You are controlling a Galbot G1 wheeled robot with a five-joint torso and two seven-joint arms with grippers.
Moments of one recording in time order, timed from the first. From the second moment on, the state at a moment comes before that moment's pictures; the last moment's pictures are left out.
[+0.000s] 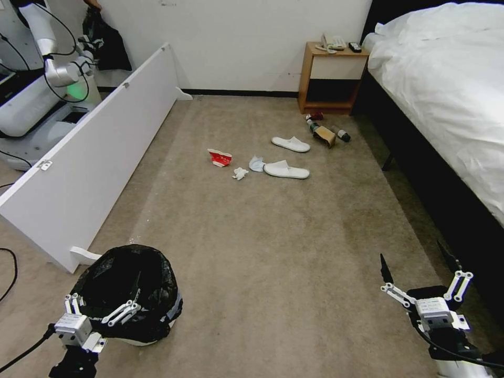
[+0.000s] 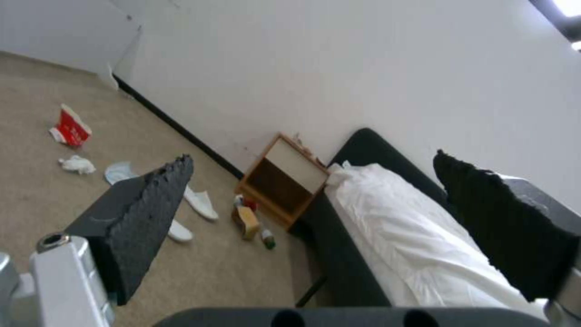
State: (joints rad) left arm 1.90 -1.49 -0.93 -2.14 -0.40 -0.44 0.44; right arm -1.82 1.61 0.96 2.21 -0.33 0.59 -0.14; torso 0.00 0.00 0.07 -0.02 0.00
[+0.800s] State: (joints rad) left arm 1.89 -1.48 -0.93 -2.12 -0.39 -0.46 0.39; right arm -1.83 1.61 0.96 2.21 -0.33 0.60 -0.15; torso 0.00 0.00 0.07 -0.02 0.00
